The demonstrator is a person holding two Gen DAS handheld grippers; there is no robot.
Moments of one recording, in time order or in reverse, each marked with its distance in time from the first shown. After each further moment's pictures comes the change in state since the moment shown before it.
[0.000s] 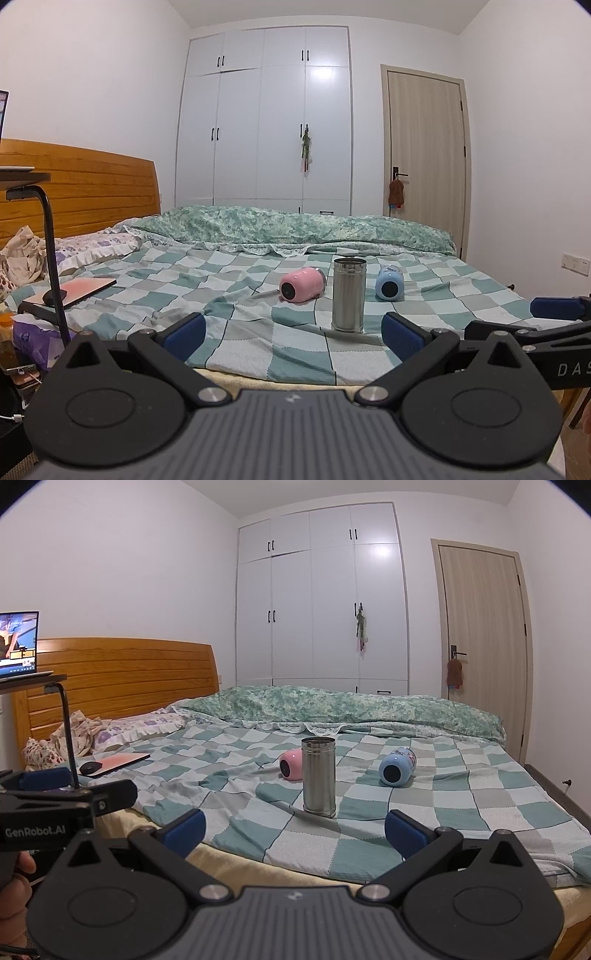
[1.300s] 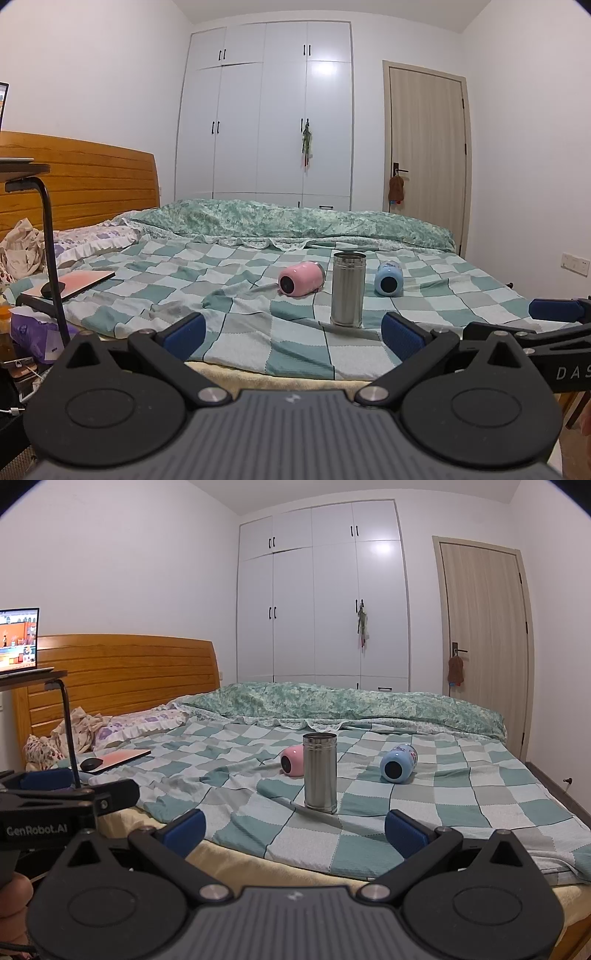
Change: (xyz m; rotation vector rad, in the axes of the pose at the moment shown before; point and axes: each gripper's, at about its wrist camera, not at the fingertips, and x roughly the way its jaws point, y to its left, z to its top) left arm 0.003 -0.004 0.001 -0.017 0.024 -0.002; right arm 0.001 0.000 -0.001 -0.001 0.015 0.002
